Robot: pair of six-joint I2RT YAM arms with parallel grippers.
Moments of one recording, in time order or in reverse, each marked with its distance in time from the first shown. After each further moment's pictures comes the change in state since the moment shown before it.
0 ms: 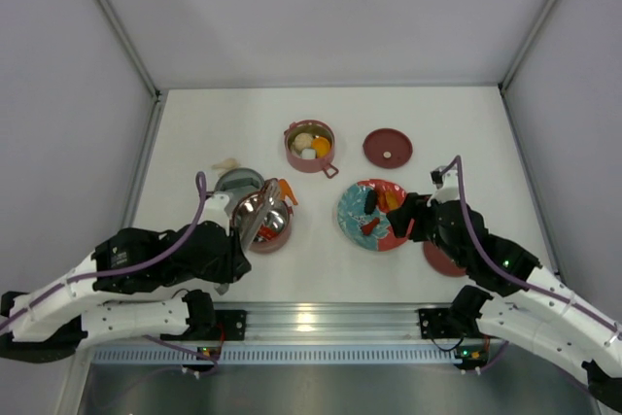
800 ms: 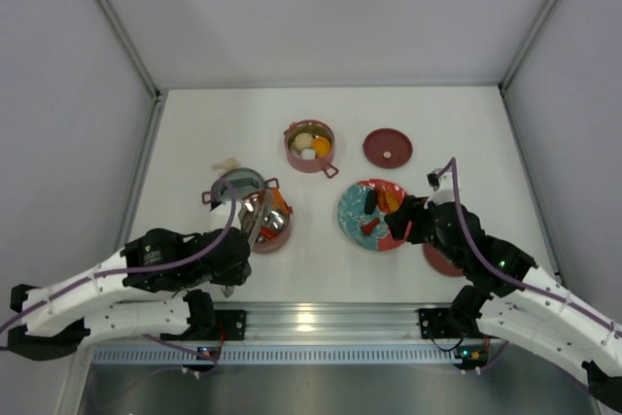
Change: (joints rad) left arm 0.000 0.046 -0.116 -0.006 -0.053 -0.057; right arm 0.000 0.000 -0.033 0.023 -0.021 0.001
